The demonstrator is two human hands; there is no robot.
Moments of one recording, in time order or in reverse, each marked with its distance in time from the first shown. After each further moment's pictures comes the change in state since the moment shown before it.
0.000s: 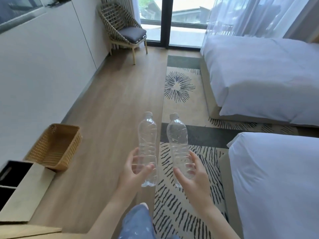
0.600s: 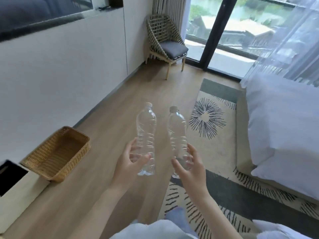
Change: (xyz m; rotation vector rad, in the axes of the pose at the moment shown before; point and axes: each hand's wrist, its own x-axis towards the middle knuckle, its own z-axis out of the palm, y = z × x) left_hand 0.343 0.063 -0.078 -0.127 0.285 0.053; right_hand 0.370 -0.094 0.155 -0.024 -0.220 -0.129
